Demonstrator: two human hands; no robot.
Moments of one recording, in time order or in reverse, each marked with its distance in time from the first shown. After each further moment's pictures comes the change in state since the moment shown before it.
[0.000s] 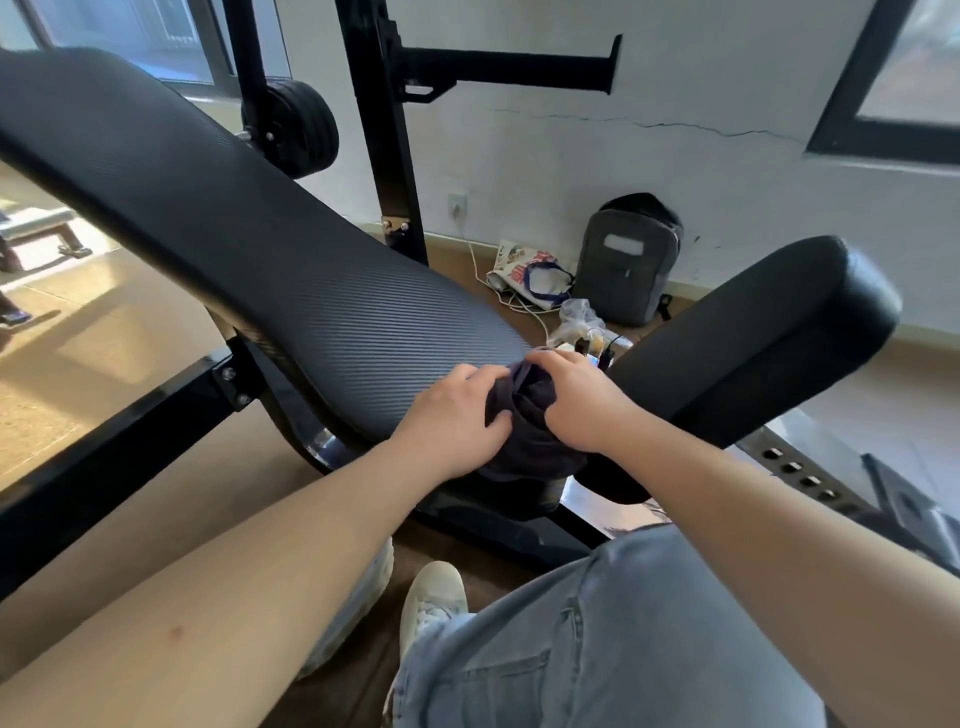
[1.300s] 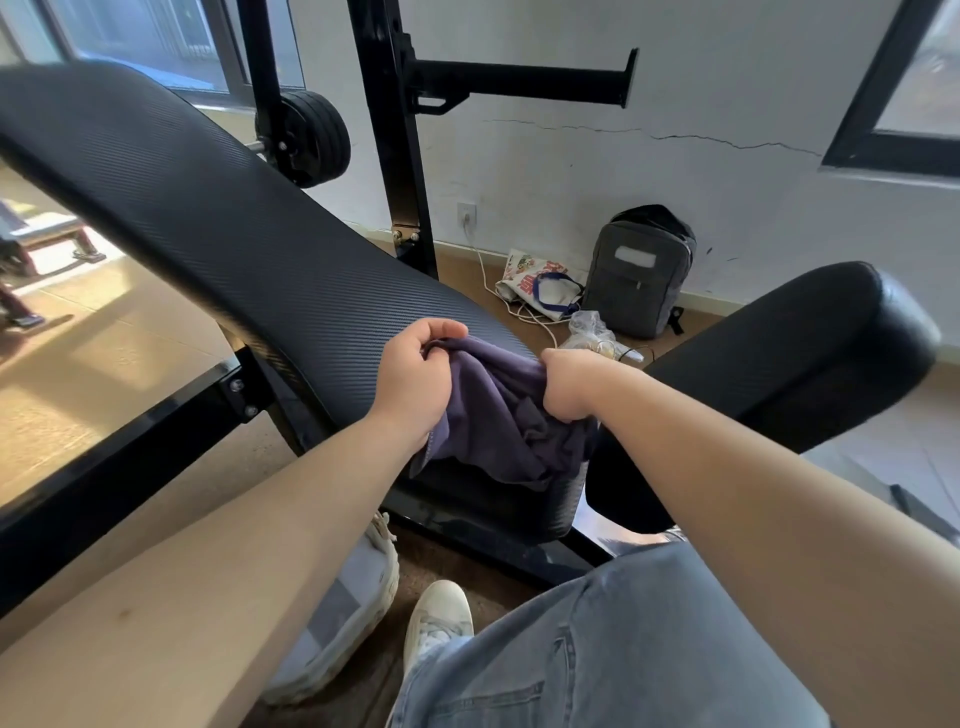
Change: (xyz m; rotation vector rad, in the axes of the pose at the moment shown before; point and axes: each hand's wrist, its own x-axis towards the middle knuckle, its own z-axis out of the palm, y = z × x) left_hand 0.029 -0.018 -0.033 -0.969 0.487 -0.259; right_hand 0.051 -0.034 -0.033 -0.366 -0.269 0.162
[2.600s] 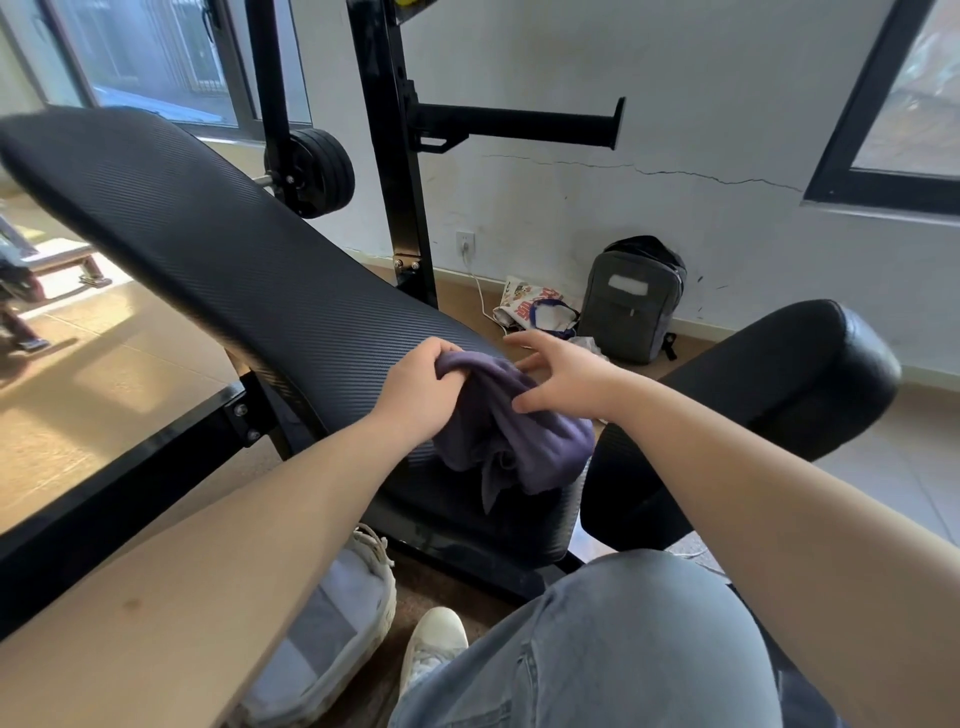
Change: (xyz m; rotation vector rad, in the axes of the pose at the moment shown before) left_hand 0.014 0.019 -0.009 0.451 -0.182 0.048; right_hand -0.009 0.016 -0.018 0.555 0.164 -0.352
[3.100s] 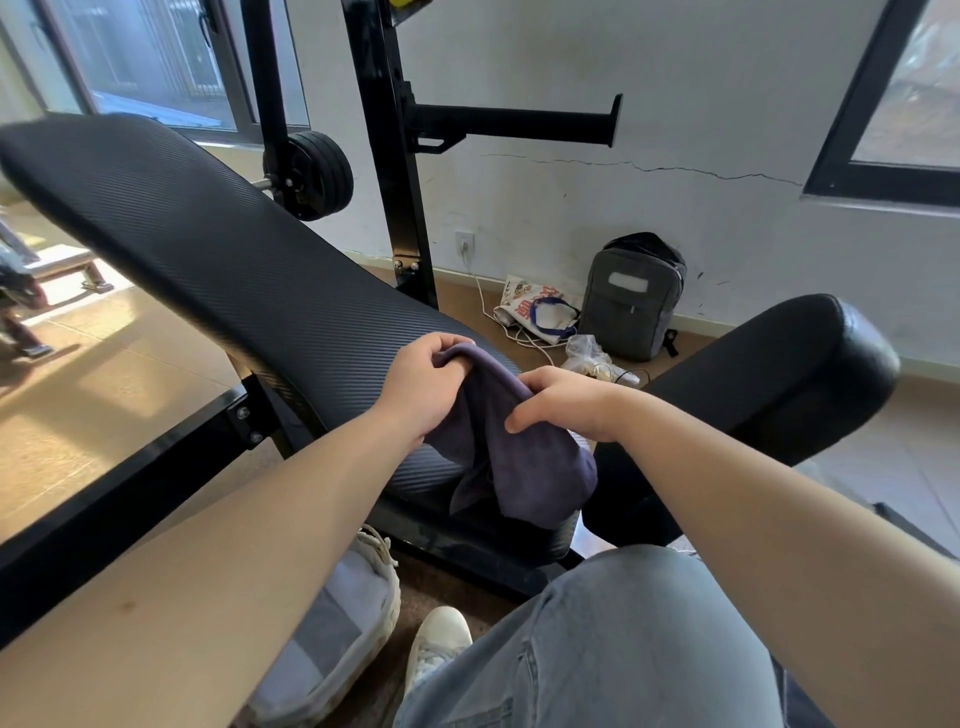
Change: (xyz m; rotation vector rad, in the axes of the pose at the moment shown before) left_hand 0.000 0.011 0.005 -0.335 0.044 -0.059; right_hand -0.003 0.005 0.019 0.312 -0.195 0.071
